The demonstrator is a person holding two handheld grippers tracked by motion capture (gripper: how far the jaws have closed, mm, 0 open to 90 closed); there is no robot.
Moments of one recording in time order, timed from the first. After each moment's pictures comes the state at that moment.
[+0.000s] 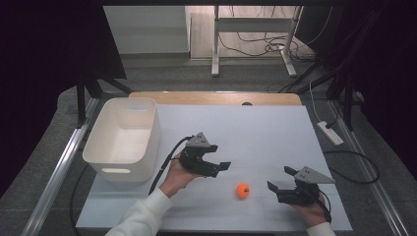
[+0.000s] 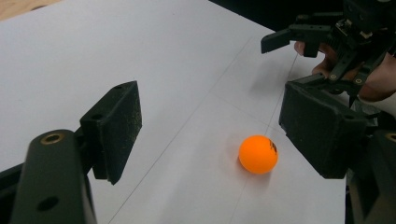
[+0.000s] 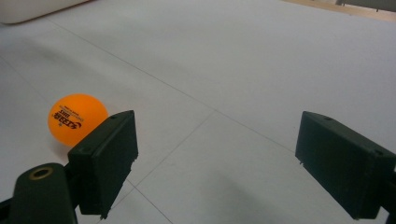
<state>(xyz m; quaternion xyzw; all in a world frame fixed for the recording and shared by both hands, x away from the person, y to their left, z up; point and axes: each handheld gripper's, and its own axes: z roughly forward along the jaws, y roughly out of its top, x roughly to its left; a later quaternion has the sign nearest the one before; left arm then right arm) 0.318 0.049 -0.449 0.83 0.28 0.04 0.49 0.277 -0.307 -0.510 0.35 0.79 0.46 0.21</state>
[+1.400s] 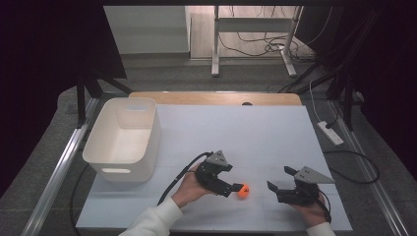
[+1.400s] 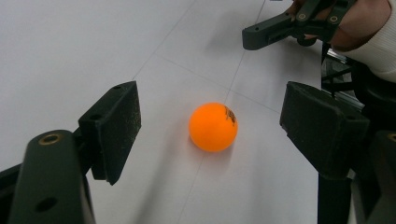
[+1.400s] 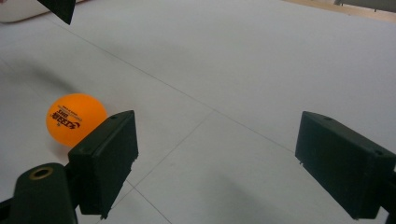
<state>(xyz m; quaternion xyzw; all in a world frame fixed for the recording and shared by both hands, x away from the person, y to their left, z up) 0.299 0.005 -0.479 0.87 0.23 -0.02 0.44 0.277 -0.306 -0.510 0.35 0.79 0.46 0.21</state>
